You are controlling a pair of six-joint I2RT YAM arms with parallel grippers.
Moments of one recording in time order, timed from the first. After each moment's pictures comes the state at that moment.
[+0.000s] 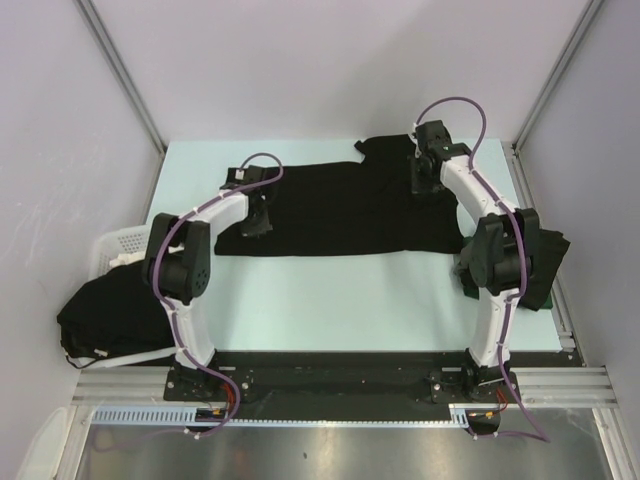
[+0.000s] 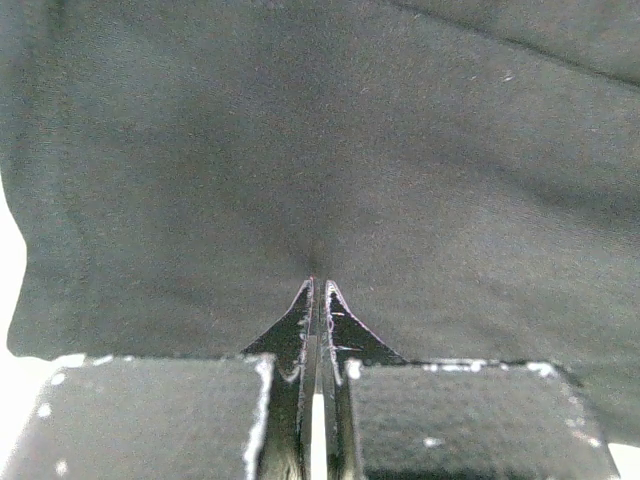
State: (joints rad) left arm -0.27 1.94 1.36 -0.61 -0.24 -0.42; right arm 0.22 2.03 1.79 -0.75 0.12 0.12
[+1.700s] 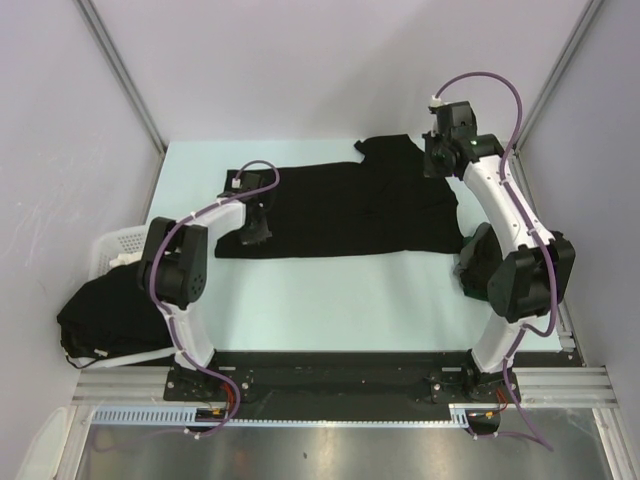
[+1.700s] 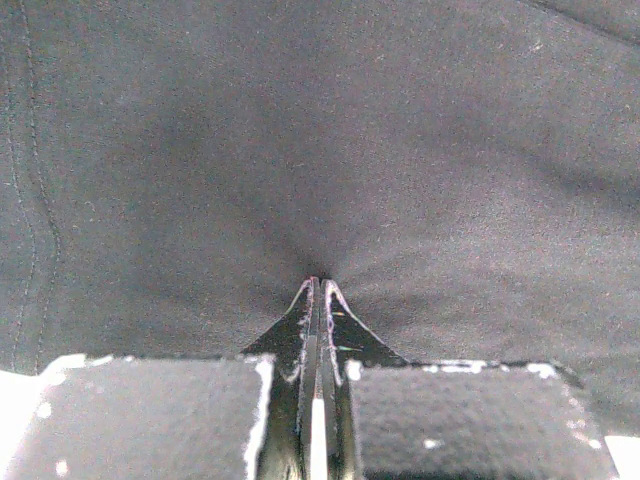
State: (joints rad) left arm -0.27 1.91 1.25 -0.55 -0.20 -0.47; right arm 0.22 1.79 1.80 -0.80 0.12 0.12
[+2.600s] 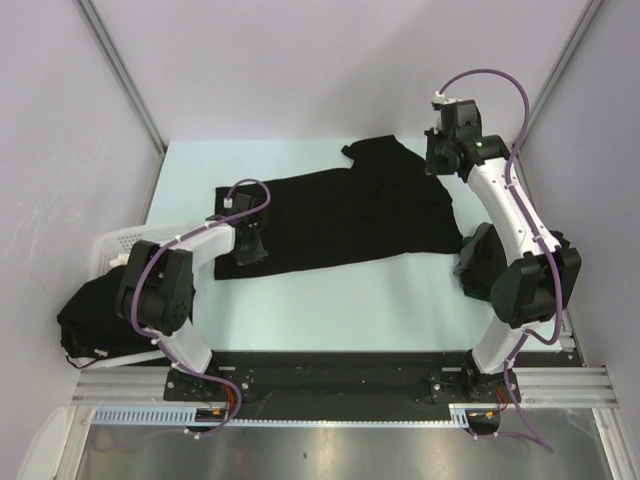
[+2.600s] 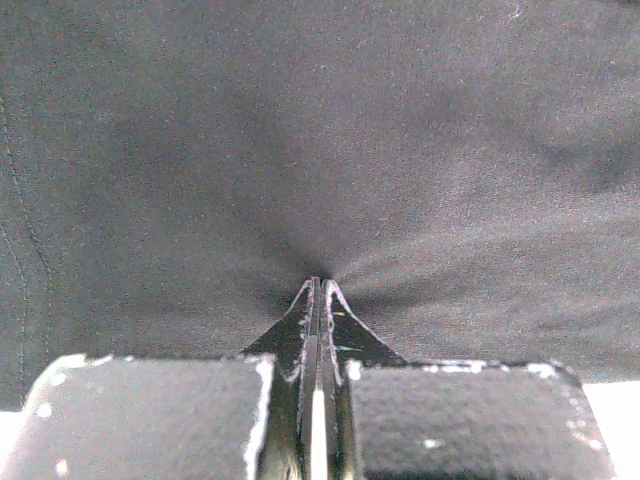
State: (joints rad) left arm -0.27 1.70 0.97 -0.47 -0.12 -0.53; right arm 0.22 1.74 1.80 -0.79 0.10 0.13
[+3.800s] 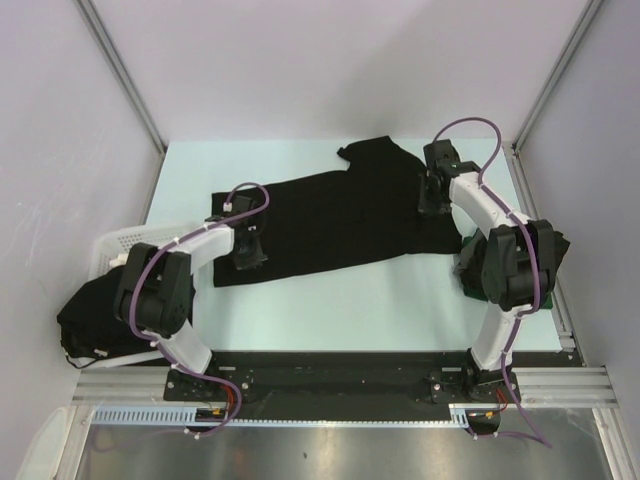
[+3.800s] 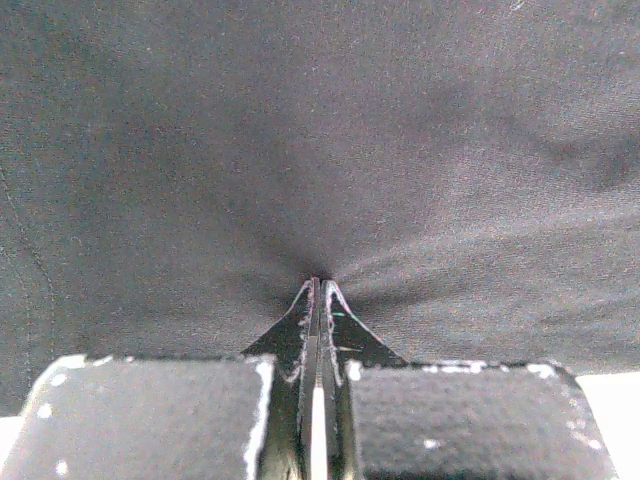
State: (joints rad) left arm -0.27 1.67 0.96 -0.52 -0.10 -0.53; right arm 0.20 1.87 1.53 -0.71 0.14 0.28
